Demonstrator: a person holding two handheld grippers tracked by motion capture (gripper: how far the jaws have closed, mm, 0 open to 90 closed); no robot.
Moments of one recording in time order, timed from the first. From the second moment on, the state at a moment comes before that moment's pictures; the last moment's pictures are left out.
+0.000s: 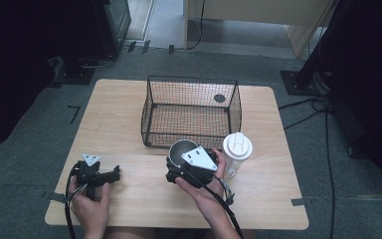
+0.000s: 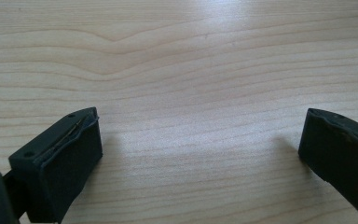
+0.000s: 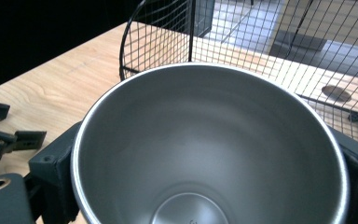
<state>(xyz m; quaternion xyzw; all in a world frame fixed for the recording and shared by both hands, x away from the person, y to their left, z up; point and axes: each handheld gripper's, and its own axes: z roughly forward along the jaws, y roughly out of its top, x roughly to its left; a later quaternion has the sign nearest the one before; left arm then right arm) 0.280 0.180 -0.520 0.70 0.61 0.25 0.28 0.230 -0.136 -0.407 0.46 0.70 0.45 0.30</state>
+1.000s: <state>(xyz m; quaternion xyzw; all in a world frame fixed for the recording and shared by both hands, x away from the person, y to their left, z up) 0.281 0.179 -0.520 0.70 0.61 0.25 0.28 0.257 -0.136 -0.369 0.46 0.67 0.48 0.33</state>
